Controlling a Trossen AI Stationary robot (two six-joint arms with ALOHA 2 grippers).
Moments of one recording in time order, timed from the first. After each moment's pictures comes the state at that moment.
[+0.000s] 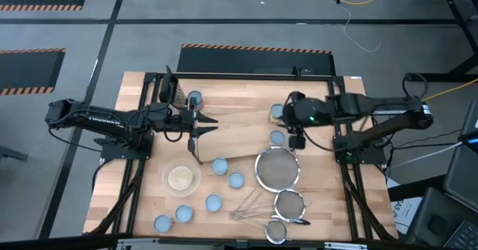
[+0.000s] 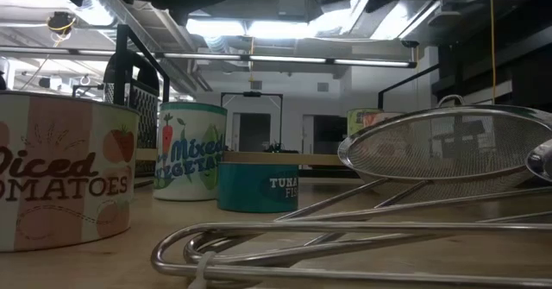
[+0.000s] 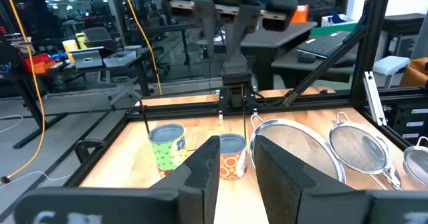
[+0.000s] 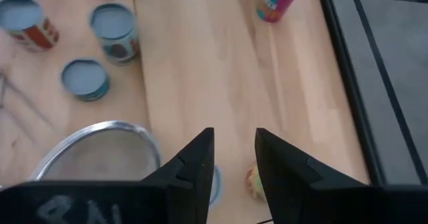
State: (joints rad) left arm 0.01 0.93 0.53 0.37 -0.06 0.08; right arm 0.08 1.24 1.29 -0.89 0.24 -0.01
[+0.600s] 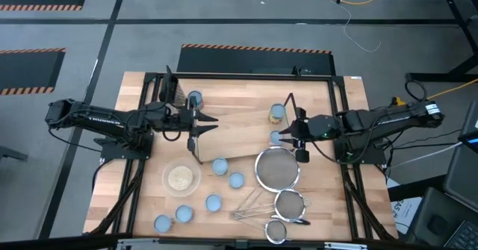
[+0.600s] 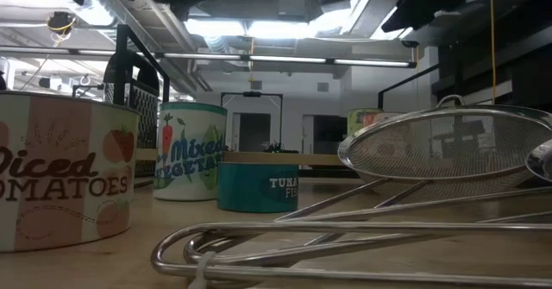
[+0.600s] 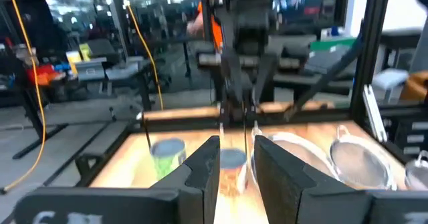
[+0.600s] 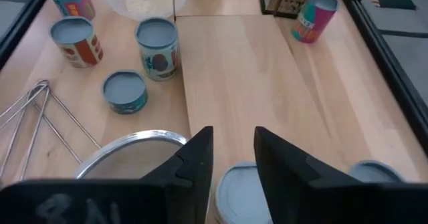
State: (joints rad) left arm 0.01 0.93 0.53 0.43 -0.06 0.08; right arm 0.19 1.02 0.84 -0.46 0.22 0.04
